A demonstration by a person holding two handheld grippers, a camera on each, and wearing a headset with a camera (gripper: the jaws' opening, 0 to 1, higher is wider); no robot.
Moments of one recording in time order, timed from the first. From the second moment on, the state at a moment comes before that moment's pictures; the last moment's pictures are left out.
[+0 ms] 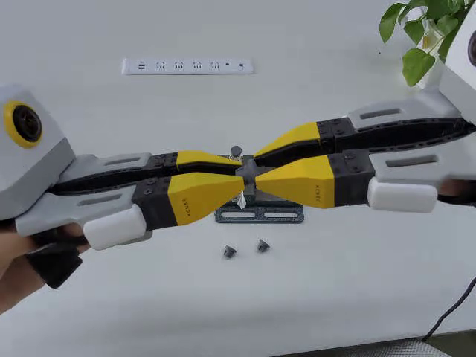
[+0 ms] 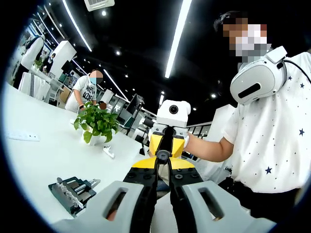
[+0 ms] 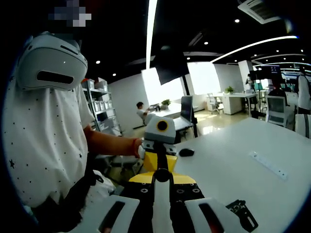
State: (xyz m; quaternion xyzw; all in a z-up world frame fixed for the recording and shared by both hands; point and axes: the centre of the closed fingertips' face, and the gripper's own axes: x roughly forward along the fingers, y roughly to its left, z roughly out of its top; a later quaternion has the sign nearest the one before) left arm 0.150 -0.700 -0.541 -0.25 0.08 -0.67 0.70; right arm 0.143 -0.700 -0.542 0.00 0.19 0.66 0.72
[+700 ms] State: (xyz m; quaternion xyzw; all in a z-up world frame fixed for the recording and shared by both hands) left arm 0.177 -0.679 -0.592 -0.15 0.11 -0.60 0.78; right arm 0.209 -0.712 -0.572 -0.03 0.24 0.60 0.76
